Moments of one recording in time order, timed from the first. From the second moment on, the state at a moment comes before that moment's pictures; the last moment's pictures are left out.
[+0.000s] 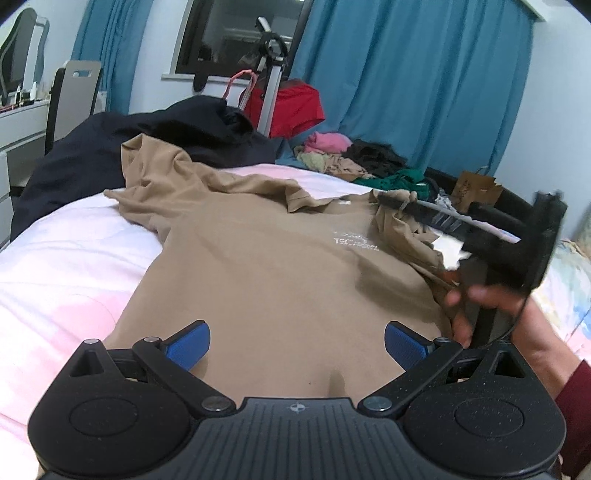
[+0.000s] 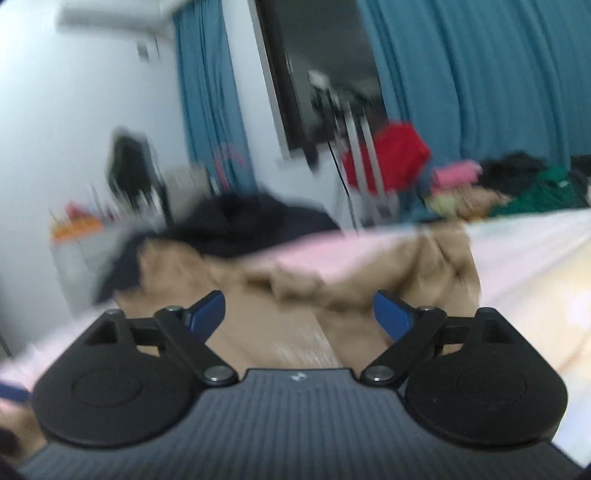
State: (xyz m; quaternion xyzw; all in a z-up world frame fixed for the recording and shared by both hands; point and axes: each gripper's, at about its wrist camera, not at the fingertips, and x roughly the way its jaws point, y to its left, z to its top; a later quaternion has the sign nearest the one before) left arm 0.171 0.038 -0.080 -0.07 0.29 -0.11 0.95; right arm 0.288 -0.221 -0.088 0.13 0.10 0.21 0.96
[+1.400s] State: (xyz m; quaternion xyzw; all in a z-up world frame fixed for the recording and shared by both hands) left arm 0.159 -0.015 -0.107 0.08 0.28 -0.17 0.94; right arm 0.261 -0.467 -0.076 0.32 0.13 -0.19 0.92
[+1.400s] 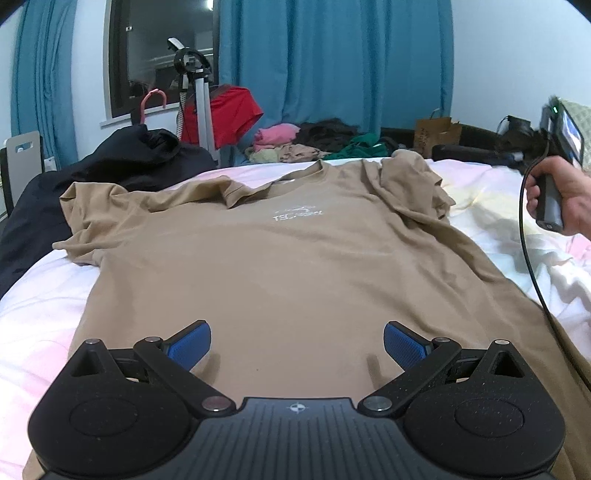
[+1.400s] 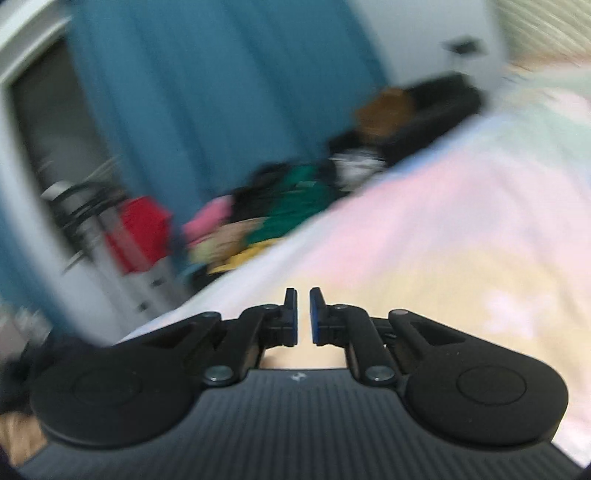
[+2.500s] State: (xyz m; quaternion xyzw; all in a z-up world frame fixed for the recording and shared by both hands) left arm 0.159 -0.002 -0.101 0.04 0.27 -0.17 0.95; right arm 0.246 -0.490 -0.125 0.42 0.16 -0.25 0.86
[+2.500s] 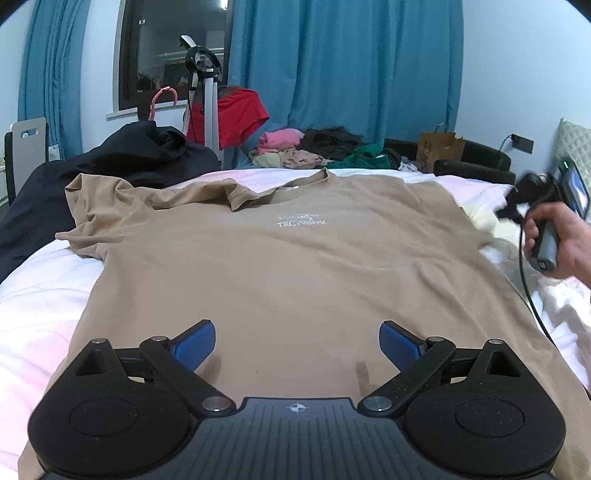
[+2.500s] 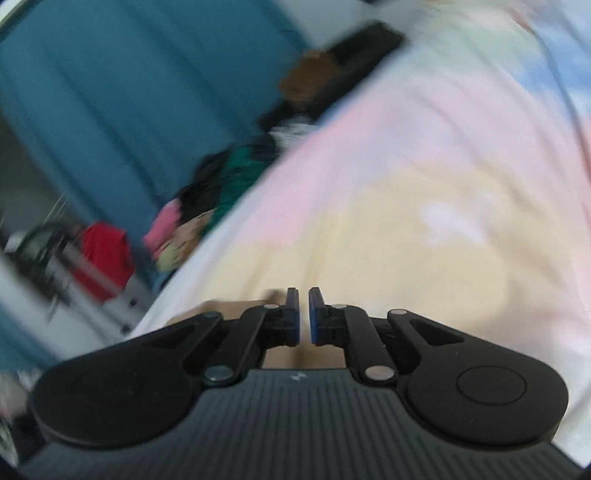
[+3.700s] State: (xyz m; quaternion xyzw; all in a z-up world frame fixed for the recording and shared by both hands) left arm 0.167 0.015 -0.086 -0.03 0.27 -0.15 0.95; right arm 0.297 -0.414 -0.100 0.17 0.23 -0.09 0.95
